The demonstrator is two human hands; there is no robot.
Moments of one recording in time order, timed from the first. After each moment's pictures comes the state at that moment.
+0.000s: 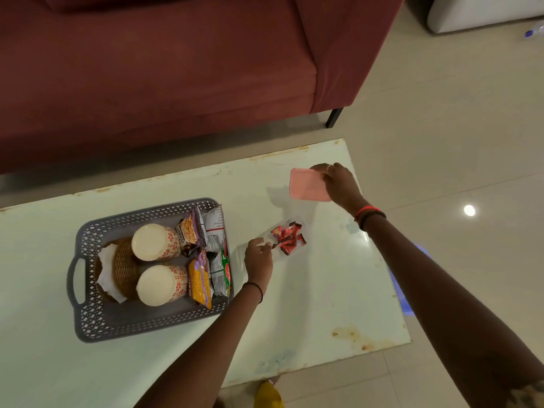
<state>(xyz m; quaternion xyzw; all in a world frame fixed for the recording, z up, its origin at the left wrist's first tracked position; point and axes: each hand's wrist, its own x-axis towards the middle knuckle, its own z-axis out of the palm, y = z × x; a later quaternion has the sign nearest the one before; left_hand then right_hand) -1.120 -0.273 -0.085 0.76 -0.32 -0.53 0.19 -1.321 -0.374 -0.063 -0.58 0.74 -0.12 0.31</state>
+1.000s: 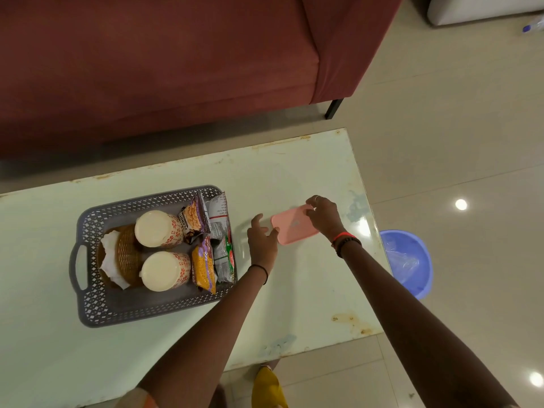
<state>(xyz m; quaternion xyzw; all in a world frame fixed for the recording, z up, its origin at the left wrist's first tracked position) -1.114 -0.275 -0.089 0.73 -0.40 -0.52 0.20 -1.265 -0.308 -0.096 -0.44 0.79 -0.13 0.41</state>
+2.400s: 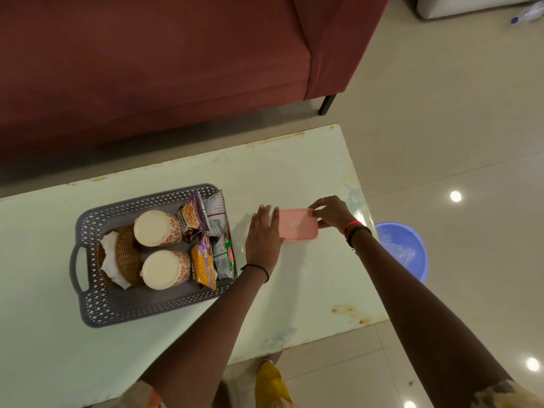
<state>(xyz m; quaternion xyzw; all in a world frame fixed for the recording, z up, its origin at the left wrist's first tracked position) -1.104 -0.268 -0.087 0.57 -0.79 -0.22 -0.02 -1.290 -0.299 -0.084 -0.30 0.78 -0.14 0.53</state>
